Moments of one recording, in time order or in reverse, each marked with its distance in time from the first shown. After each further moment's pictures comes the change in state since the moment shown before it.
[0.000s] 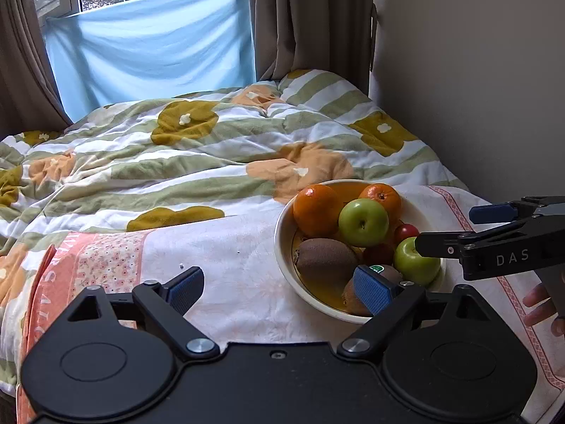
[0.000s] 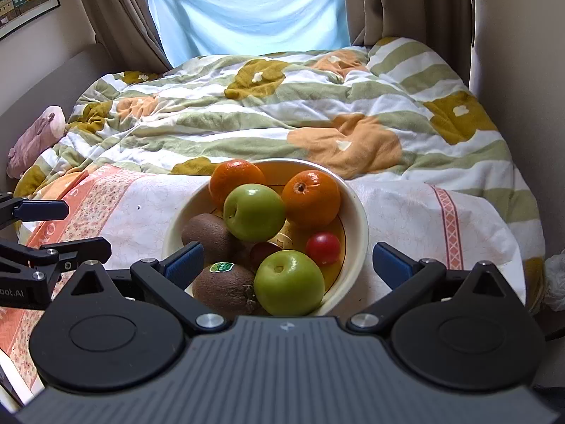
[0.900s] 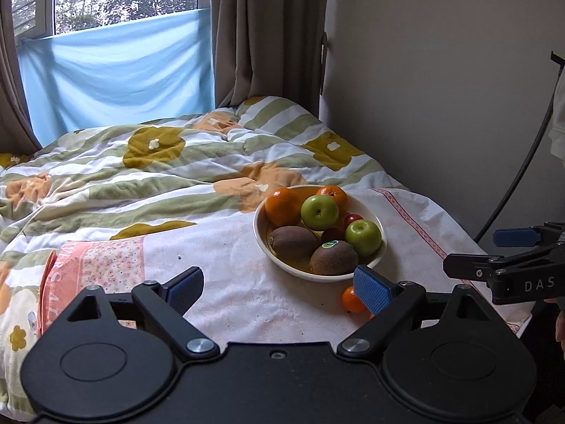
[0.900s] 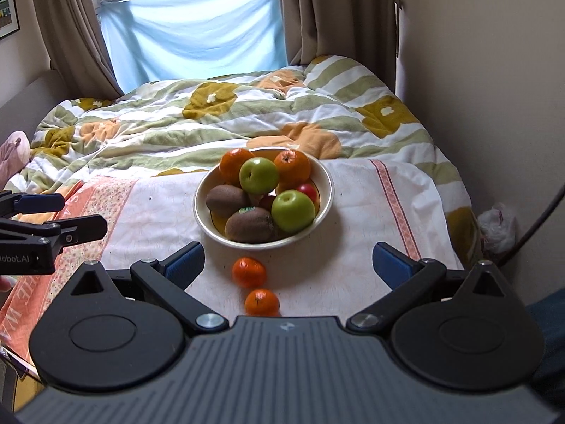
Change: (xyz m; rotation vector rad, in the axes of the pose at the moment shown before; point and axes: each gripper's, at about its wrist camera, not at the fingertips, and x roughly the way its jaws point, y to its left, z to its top) left arm -0.084 0.028 -0.040 0.066 -0.088 -0.183; right arm -0.129 0.081 -0.070 0.115 -0.071 -0.235
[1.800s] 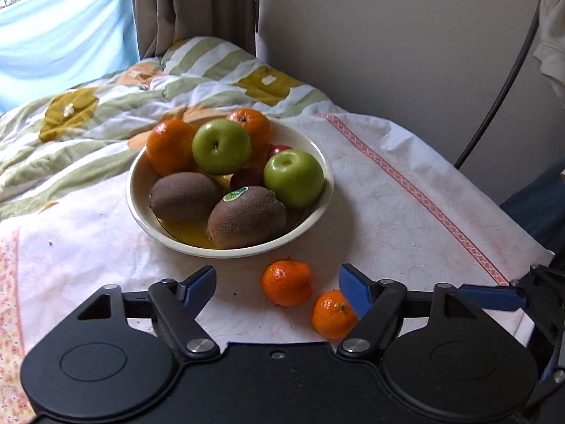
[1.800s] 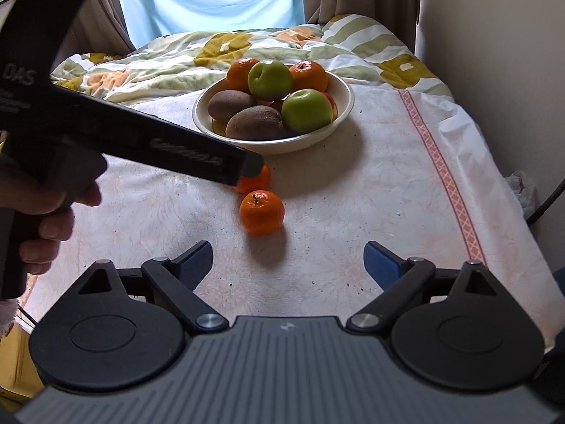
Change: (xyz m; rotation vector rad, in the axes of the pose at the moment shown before) left arm 0.135 -0.067 -0.018 0.109 0.198 -0.144; right arm 0.056 -0.003 -0.083 -0.068 0.097 0.049
